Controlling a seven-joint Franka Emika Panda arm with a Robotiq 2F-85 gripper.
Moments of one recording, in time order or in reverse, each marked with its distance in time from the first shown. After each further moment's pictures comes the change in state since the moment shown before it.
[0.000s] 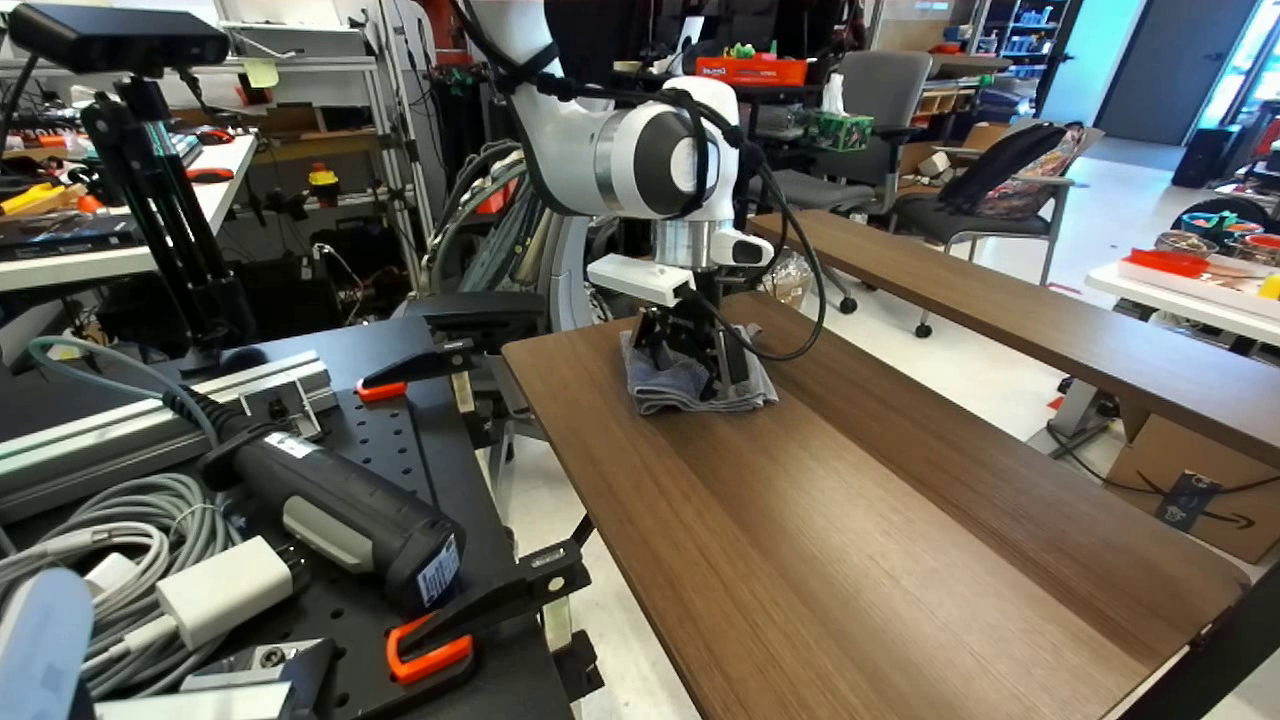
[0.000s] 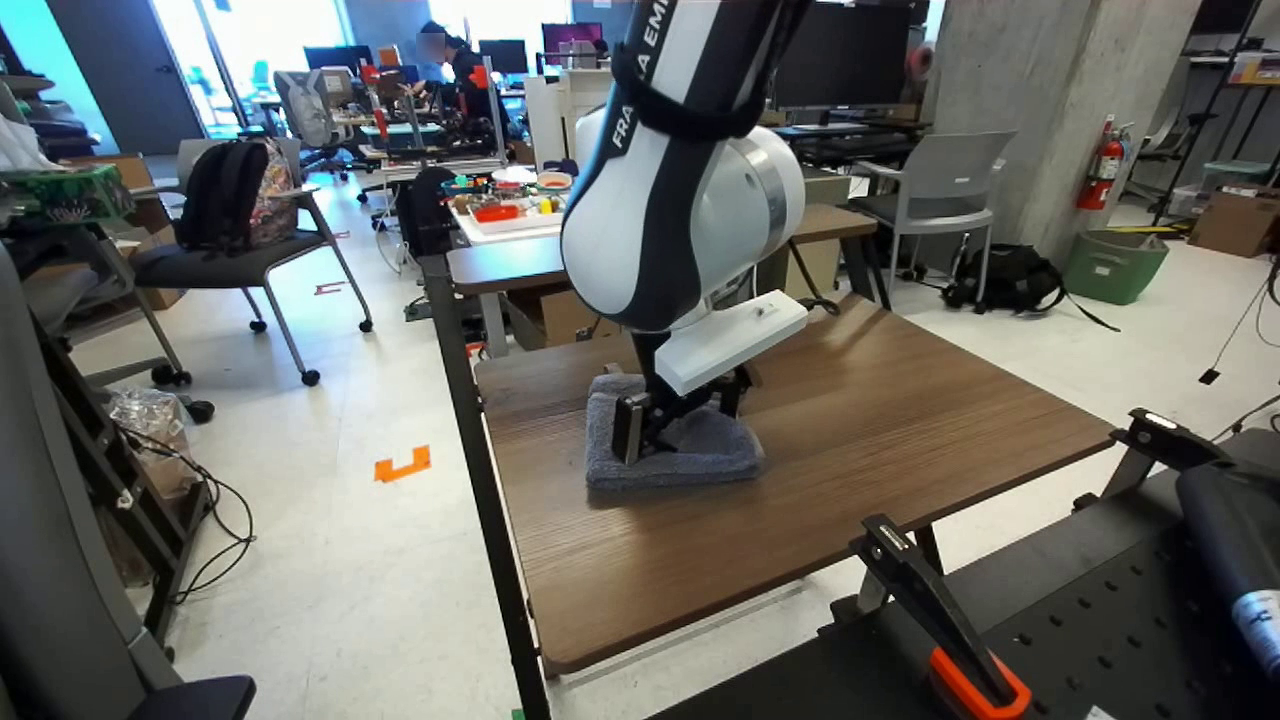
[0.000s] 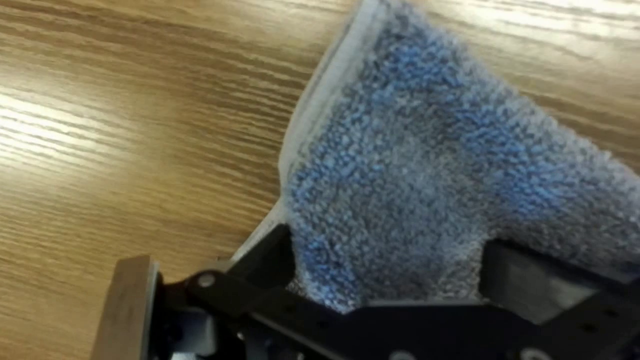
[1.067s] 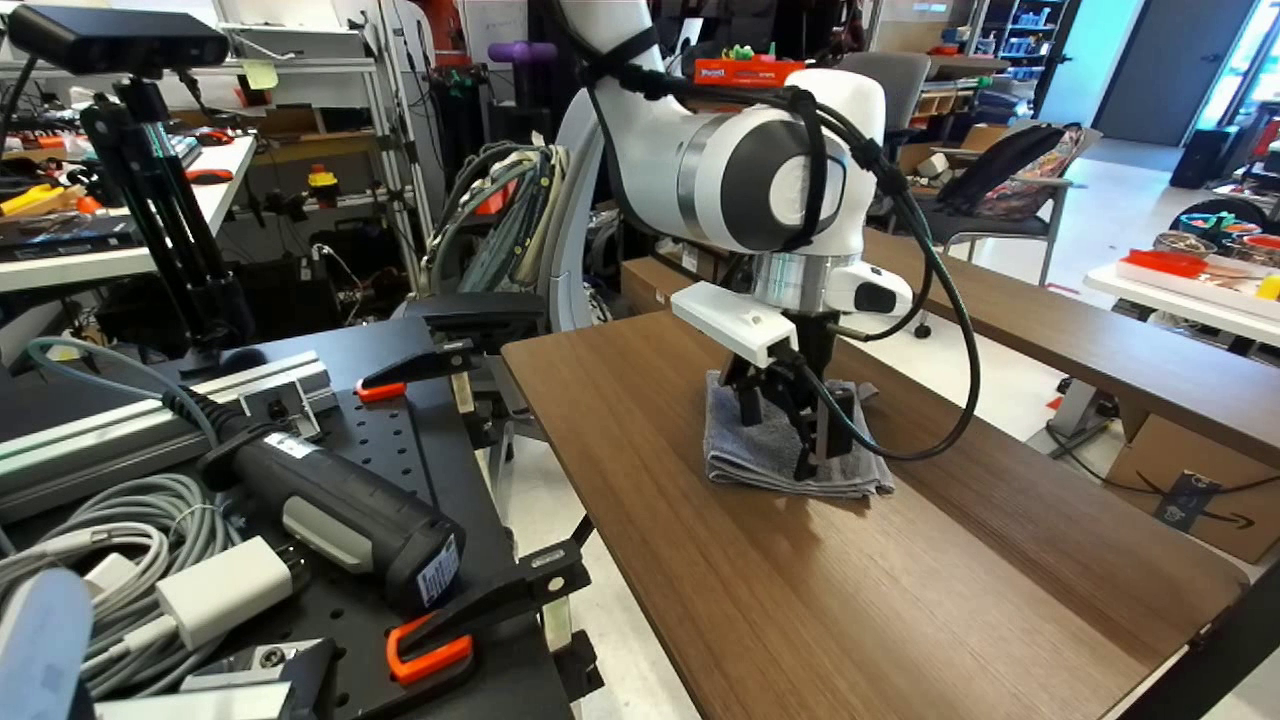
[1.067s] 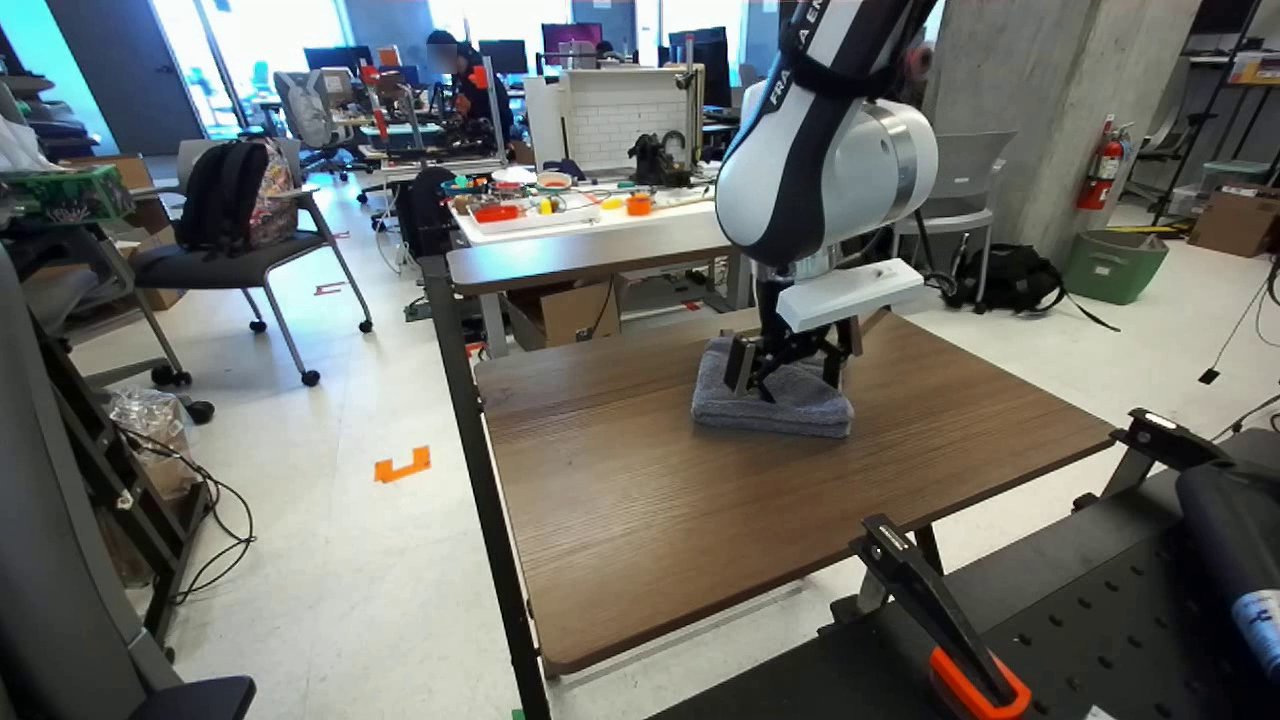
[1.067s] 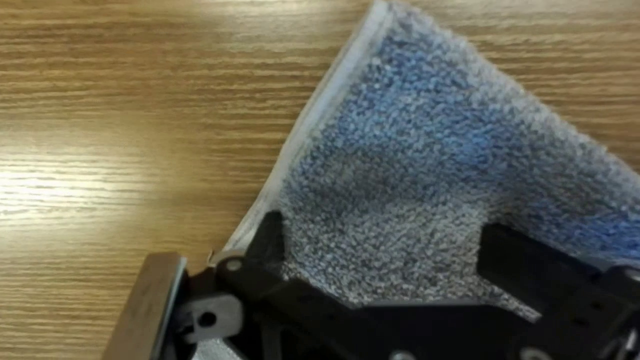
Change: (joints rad) arm -0.239 -0.032 -0.003 -0.032 0.053 0.056 -0.051
